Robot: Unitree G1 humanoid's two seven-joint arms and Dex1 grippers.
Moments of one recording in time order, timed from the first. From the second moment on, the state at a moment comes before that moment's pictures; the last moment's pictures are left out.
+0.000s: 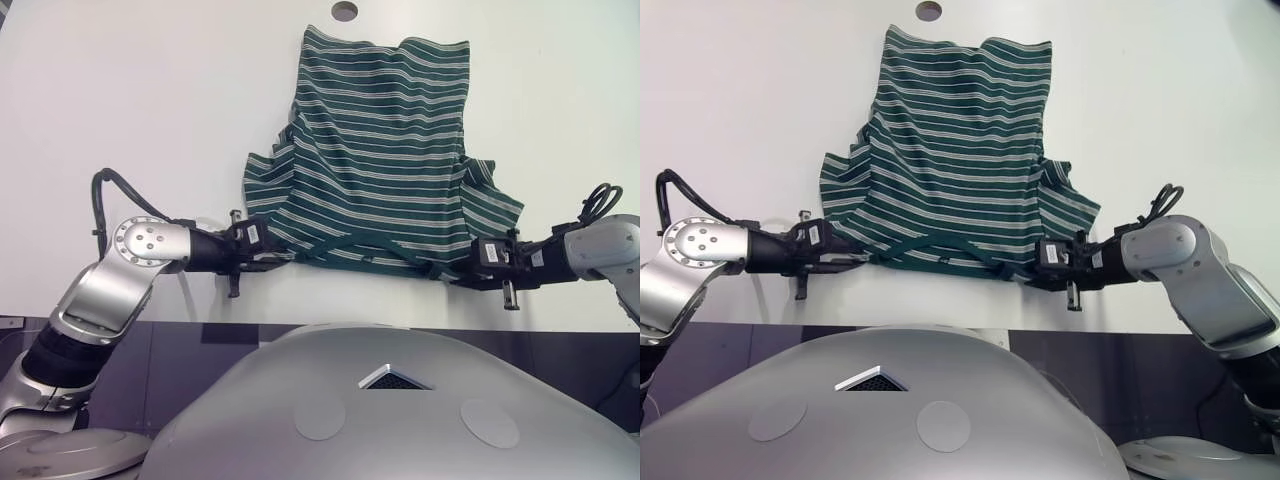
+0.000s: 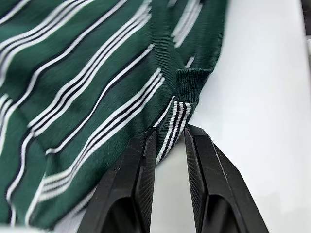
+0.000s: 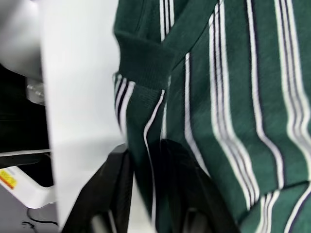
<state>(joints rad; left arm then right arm) 0.24 0.89 -0.23 -0.56 -0.20 0.58 -1.04 0.28 -1.18 0.20 -0.60 0.24 0.57 1.19</state>
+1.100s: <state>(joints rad) -0.26 0.67 0.03 0.29 -0.54 0.98 -0.97 0.00 -0.37 -0.02 -0.11 0.31 0.51 0.43</state>
